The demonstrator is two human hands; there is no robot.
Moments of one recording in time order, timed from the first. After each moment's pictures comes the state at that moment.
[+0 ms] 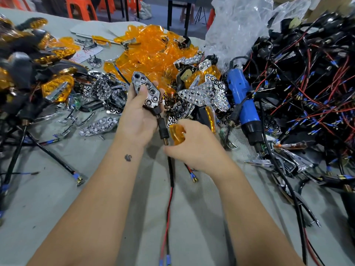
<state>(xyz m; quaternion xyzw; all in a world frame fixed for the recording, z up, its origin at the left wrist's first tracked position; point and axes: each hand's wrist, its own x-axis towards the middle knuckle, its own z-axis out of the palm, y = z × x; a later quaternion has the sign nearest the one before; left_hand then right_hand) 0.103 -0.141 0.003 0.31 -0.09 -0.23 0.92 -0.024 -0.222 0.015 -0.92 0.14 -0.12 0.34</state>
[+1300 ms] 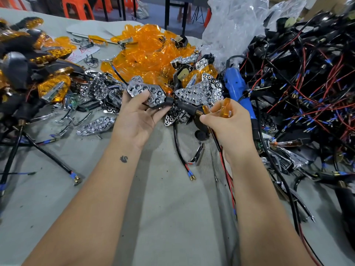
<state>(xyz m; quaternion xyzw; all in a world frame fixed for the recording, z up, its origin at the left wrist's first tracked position) 0.100 -0.135 -0.003 0.30 -0.06 -0.26 0.92 -0.037 -0.270 0.026 -0.72 0.26 -0.31 0.56</state>
